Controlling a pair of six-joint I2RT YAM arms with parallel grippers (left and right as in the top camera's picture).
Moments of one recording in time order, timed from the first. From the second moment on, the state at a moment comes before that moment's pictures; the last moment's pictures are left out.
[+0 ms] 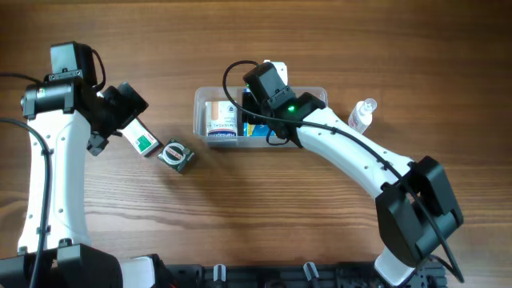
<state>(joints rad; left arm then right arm) 0.17 1.52 1.41 -1.19 0.03 -0.60 0.66 1.84 1.34 -0.49 0.17 0.58</state>
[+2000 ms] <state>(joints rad) 0.17 1.52 1.41 -1.18 0.03 -0.60 0.66 1.85 1.35 -0.18 0.22 0.35</state>
